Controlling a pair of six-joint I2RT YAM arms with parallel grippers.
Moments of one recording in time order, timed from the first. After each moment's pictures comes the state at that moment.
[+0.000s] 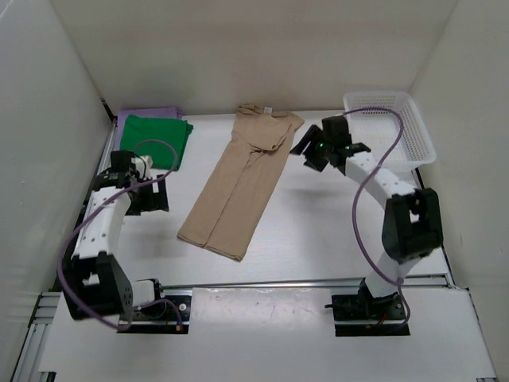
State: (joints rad) left arm 0.12 1.34 1.01 -0.88 0.09 0.00; right arm 0.29 1.80 1.39 -0.32 -0.13 0.89
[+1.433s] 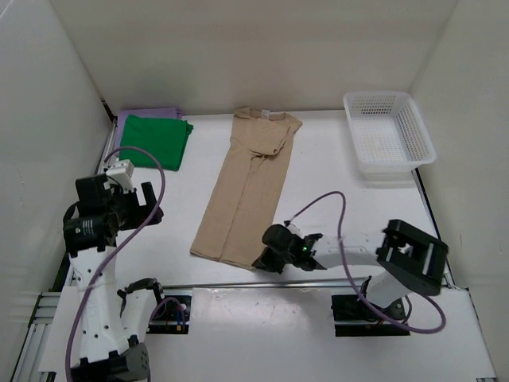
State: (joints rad) left arm 0.22 0.78 1.10 -1.12 0.24 0.00; right arm 1.16 1.54 0.63 -0.04 0.06 1.60
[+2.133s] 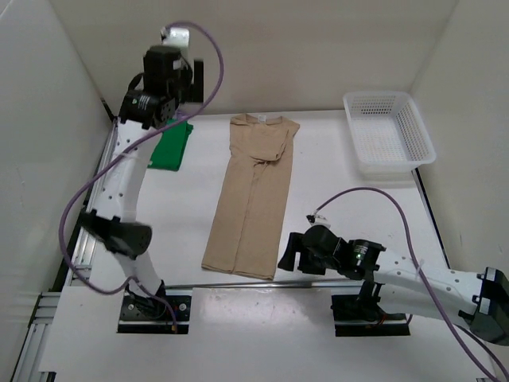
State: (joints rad) left arm -0.33 1.85 2.40 -0.86 -0.44 0.00; right arm 1.13 0.86 0.49 -0.52 0.10 1.11
